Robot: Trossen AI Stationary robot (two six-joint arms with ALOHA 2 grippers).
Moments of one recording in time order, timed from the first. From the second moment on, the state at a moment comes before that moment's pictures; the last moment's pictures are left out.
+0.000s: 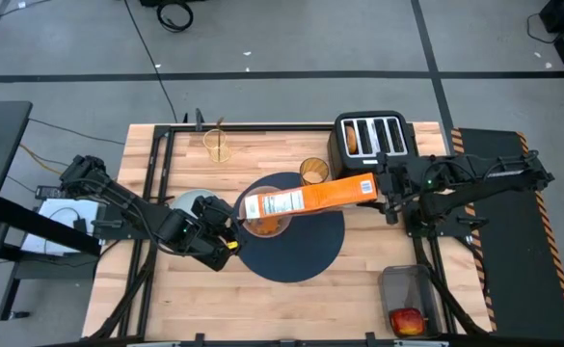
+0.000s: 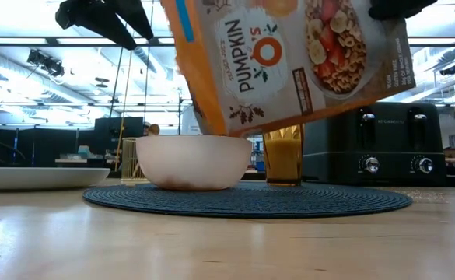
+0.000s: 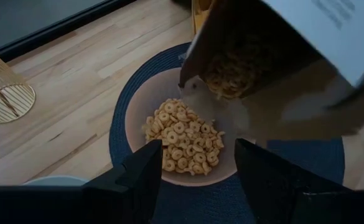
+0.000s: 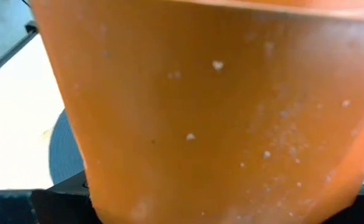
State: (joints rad) left arm -0.51 1.42 1.18 -0.92 -0.83 -1.19; right arm 0.13 0.69 0.80 -0.58 0.16 -0.19
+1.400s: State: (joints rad) left arm -0.63 1.42 1.18 -0.91 -0.97 -1.21; right arm 0.14 0.60 0.83 -0.64 0.17 -0.06
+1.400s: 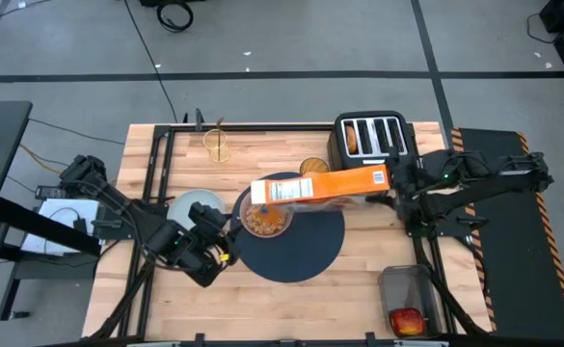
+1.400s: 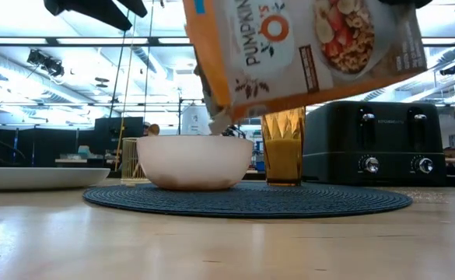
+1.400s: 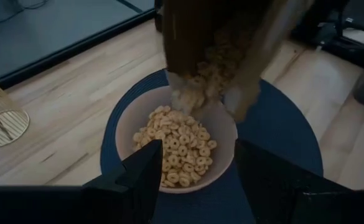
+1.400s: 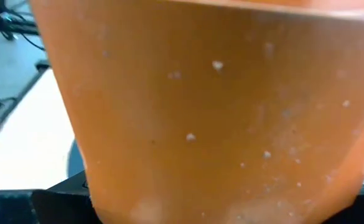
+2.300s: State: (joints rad) left arm -0.50 1.31 1.08 -0.49 -0.63 -0.74; right arm 0.14 0.23 0.45 -0.35 0.09 0.13
